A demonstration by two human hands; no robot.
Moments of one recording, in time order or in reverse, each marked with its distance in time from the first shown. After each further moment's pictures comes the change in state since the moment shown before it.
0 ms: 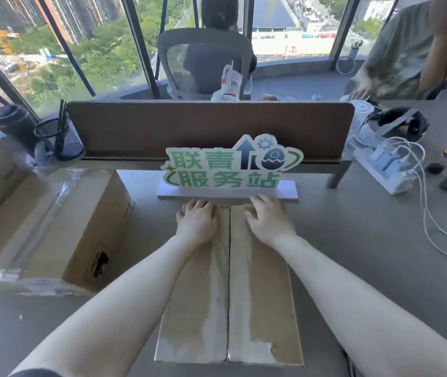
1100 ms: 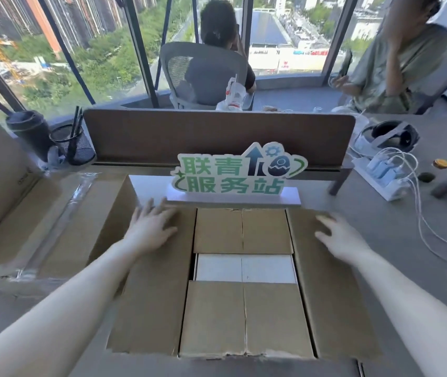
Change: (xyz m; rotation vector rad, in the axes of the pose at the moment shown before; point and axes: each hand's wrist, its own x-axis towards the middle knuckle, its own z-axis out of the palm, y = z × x) left_hand -0.017 -0.134 -0.048 0.170 -0.020 0.033; right_hand -0.053 0.092 -0.049 -0.018 -0.041 0.360
